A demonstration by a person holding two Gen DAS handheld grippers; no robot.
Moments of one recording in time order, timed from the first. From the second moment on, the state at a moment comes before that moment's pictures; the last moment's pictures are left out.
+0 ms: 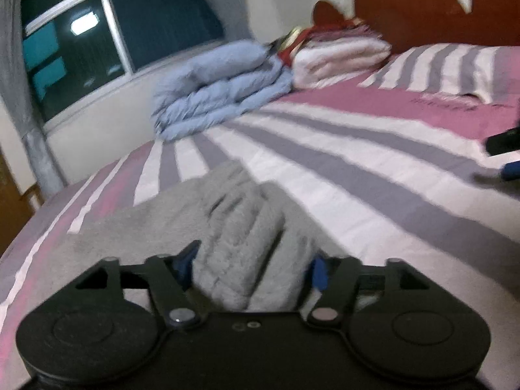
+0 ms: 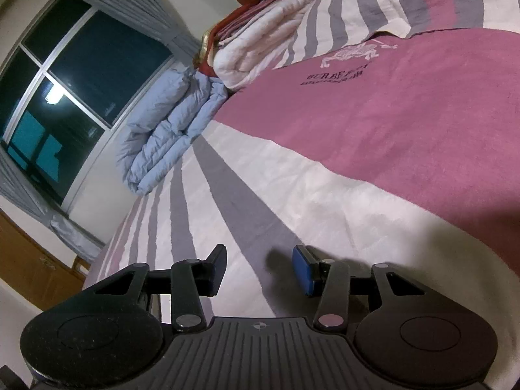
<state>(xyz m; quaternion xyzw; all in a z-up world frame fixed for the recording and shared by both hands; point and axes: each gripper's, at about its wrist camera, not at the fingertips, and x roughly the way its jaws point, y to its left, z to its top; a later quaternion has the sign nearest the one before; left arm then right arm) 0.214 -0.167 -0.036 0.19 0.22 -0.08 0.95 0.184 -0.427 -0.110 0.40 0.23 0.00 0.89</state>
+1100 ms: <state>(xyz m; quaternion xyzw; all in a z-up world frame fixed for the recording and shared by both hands) 0.124 0.077 -0.027 0.04 0.22 0.00 0.98 0.221 -0.240 -0.095 0.41 0.27 0.22 0.85</state>
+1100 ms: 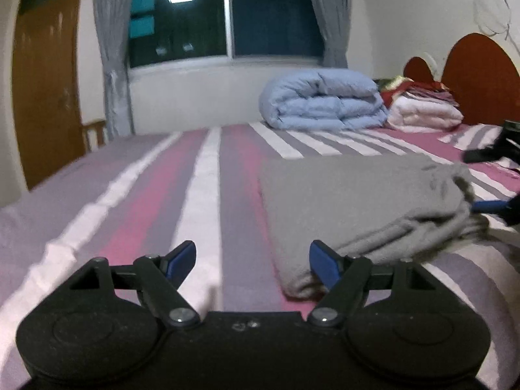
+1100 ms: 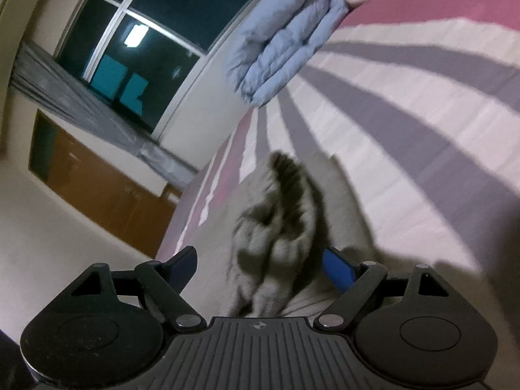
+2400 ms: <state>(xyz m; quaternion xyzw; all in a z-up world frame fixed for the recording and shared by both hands) 0.151 0.085 -0.053 0.00 0.23 -0.01 0.97 0.255 -0.204 -0.111 0.38 0.30 0.20 0.85</state>
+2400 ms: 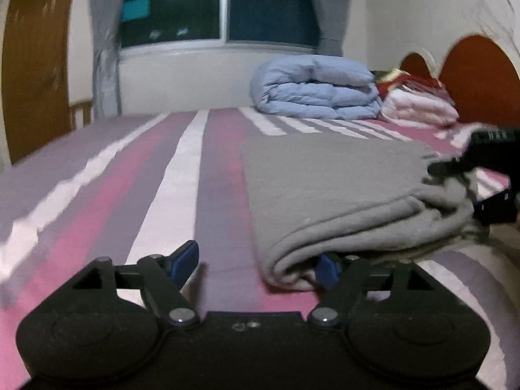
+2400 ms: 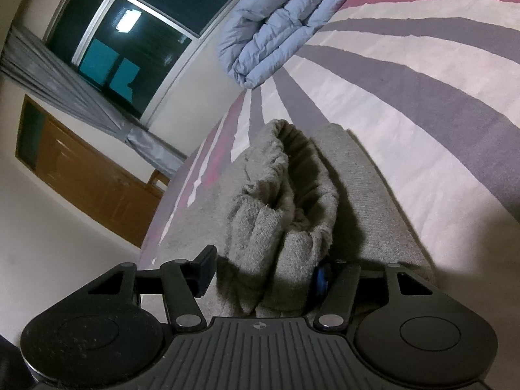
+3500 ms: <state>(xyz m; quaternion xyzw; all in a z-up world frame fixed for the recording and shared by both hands) 0.138 0.073 -0.050 0.05 0.22 0.01 0.97 0.267 -0.206 -0.102 0.37 0.29 0.20 0.86</state>
